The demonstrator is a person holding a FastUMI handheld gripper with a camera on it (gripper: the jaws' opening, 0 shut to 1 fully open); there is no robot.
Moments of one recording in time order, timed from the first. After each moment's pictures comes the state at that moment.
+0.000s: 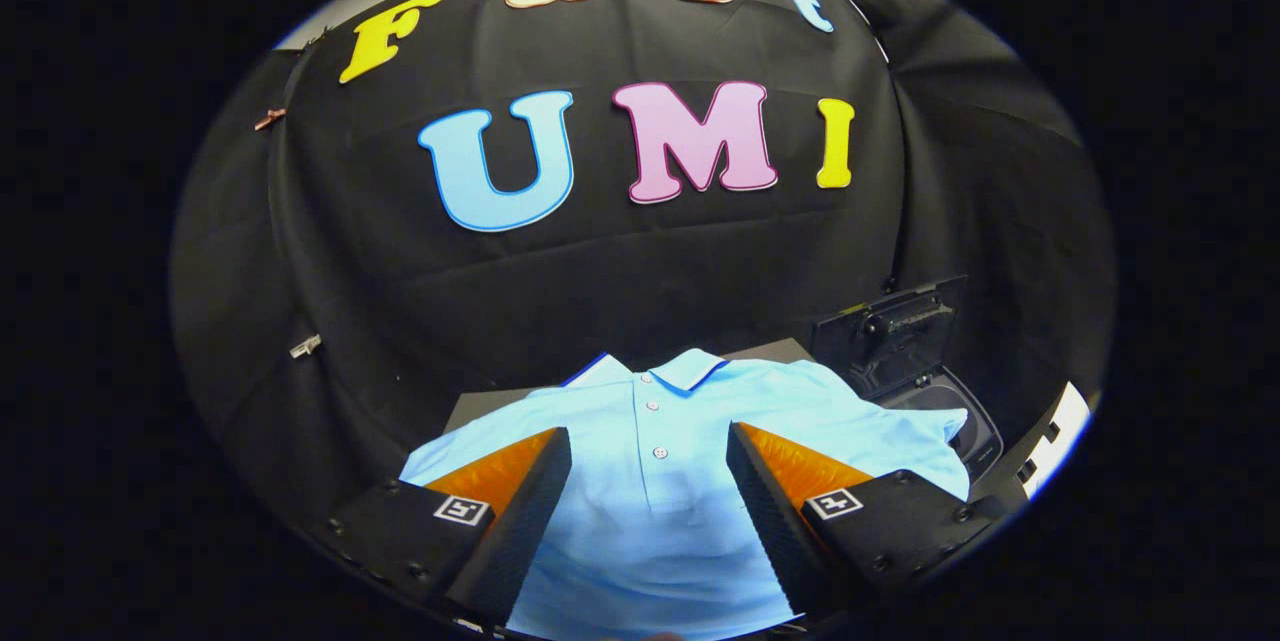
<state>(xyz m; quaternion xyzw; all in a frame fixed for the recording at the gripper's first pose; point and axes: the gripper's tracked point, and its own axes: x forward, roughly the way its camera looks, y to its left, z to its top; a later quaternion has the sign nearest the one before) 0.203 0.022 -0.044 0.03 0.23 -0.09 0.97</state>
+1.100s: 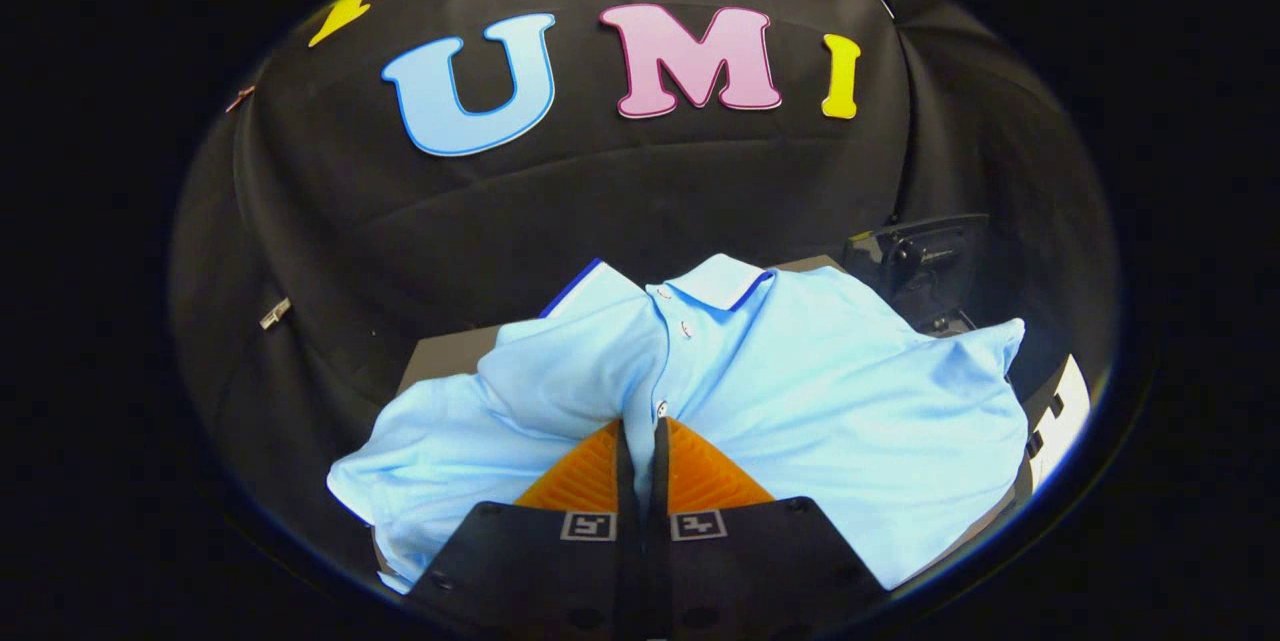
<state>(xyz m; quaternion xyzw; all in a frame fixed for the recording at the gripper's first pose) 0.219 0.029 -0.118 0.05 0.32 -0.11 0.94</state>
